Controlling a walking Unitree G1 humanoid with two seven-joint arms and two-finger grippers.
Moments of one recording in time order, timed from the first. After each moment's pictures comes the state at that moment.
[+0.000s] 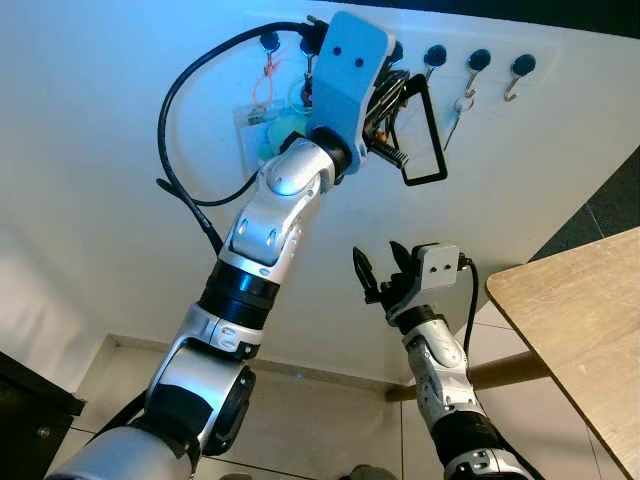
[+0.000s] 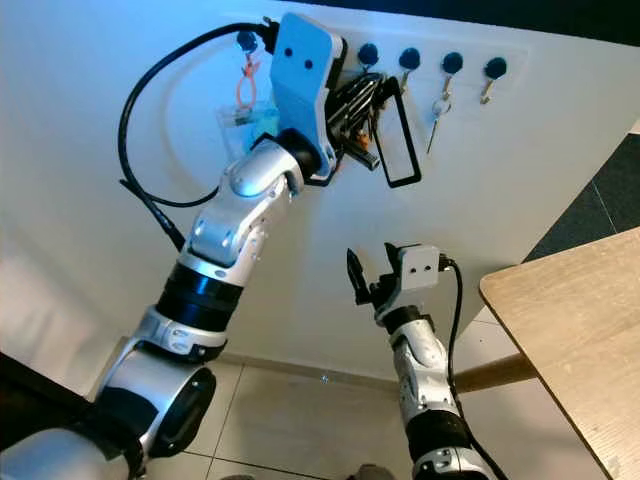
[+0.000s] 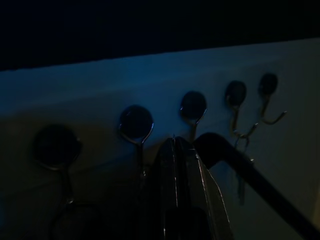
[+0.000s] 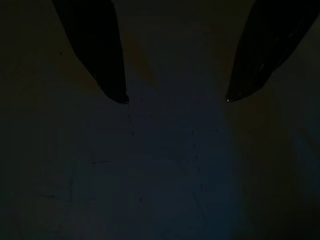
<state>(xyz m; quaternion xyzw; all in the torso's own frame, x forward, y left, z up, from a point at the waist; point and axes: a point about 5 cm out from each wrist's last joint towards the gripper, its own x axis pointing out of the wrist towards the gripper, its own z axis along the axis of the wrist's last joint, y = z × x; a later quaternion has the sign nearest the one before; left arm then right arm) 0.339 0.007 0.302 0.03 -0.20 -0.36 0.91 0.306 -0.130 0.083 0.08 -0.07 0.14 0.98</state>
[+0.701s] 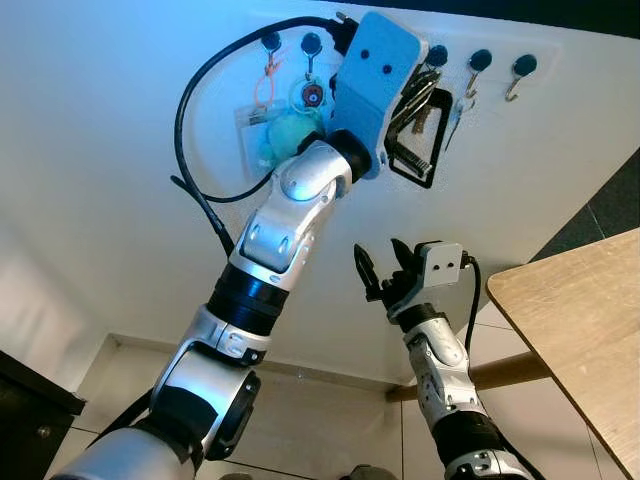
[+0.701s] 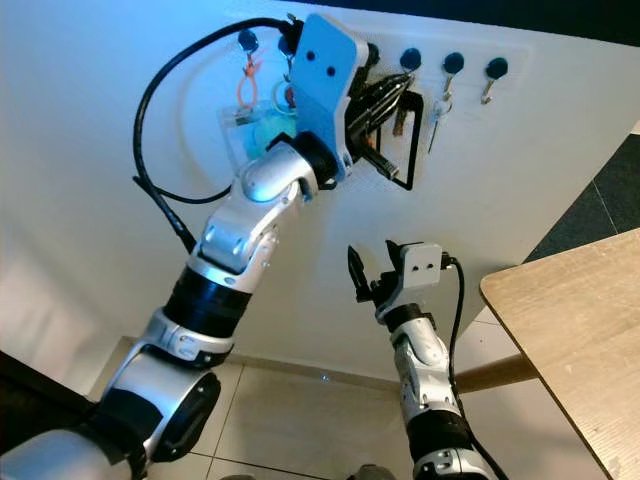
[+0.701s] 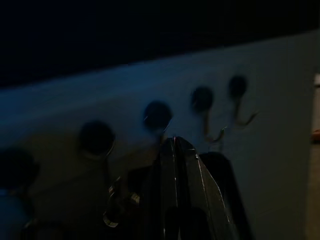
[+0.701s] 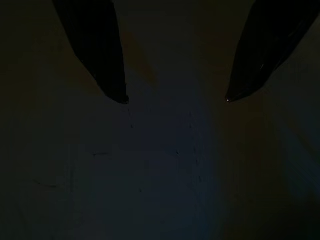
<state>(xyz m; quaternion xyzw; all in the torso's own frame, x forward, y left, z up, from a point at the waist) 0.335 -0.006 0.298 0.06 -0.21 -0.35 0.91 0.306 -0.129 0.088 0.08 -0.07 0.14 0.98</state>
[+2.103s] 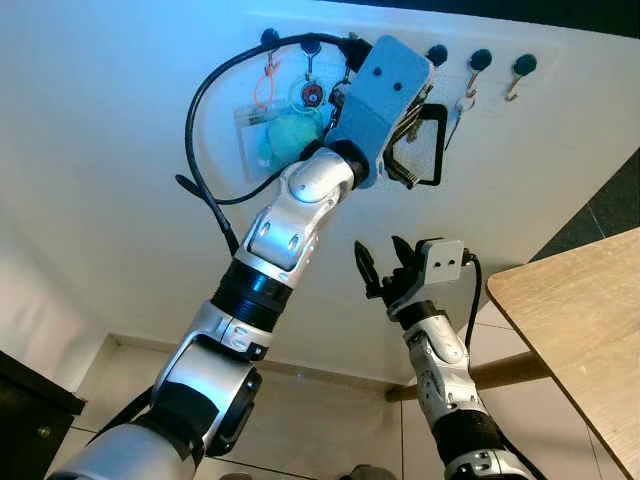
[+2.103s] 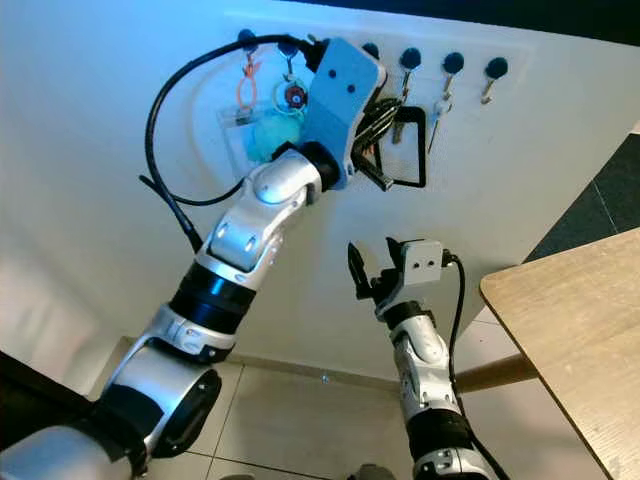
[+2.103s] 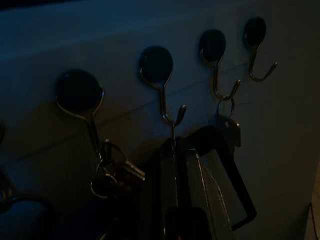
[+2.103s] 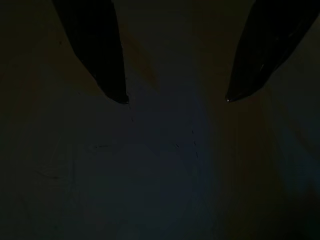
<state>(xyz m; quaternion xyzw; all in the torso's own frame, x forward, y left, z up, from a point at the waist) 0.343 -0.006 0.286 0.10 -0.15 -0.36 0.92 0.307 -0.129 0.091 0.09 -0.08 0.14 0.98</state>
